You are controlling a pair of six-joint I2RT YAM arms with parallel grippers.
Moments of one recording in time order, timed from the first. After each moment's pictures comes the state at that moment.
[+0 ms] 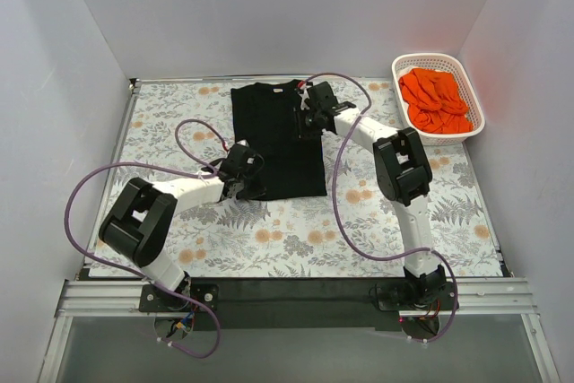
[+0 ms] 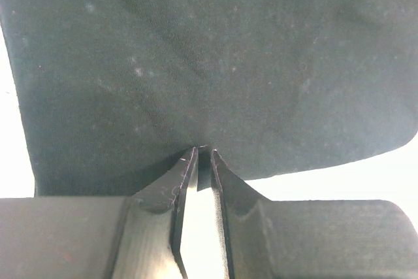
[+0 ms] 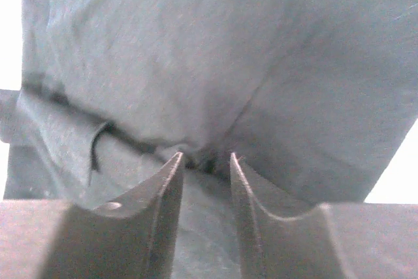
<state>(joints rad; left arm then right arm) -0.54 1.62 0.80 -0.13 0.01 -0.79 0.52 2.26 1.78 -0.38 -0.28 0.30</state>
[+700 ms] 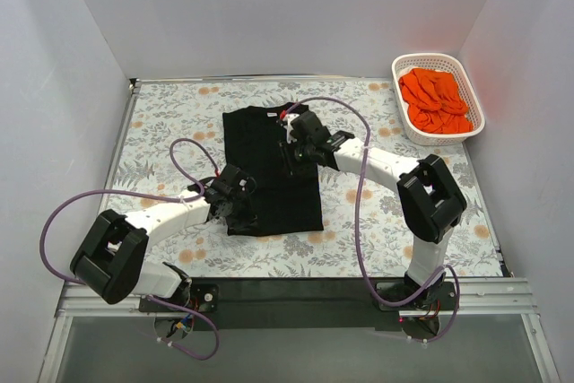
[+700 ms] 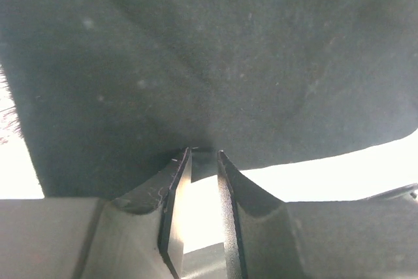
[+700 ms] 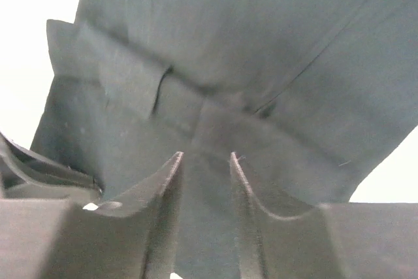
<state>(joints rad) -0.60 1.36 0.64 -0.41 0.12 -0.89 0.72 1.84 1.36 -0.37 -0.19 0.29</state>
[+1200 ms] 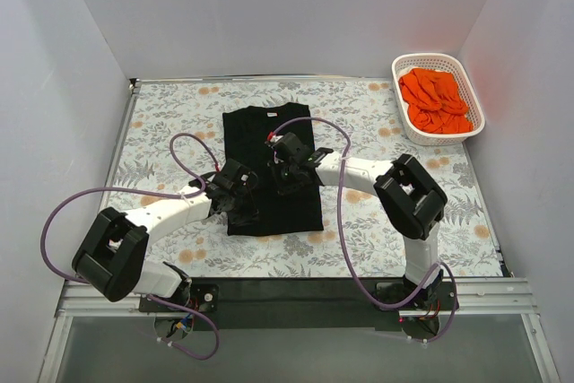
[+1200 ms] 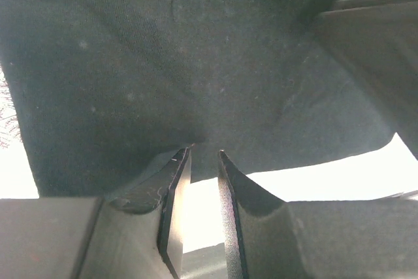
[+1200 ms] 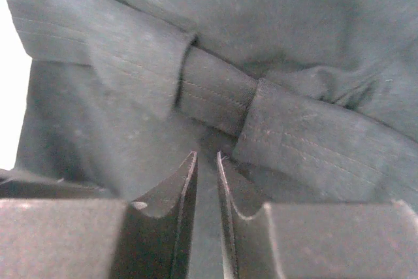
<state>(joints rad) -0.60 1.37 0.71 -0.45 0.08 -0.91 0.85 1.93 1.31 -0.31 -0.14 0.44</state>
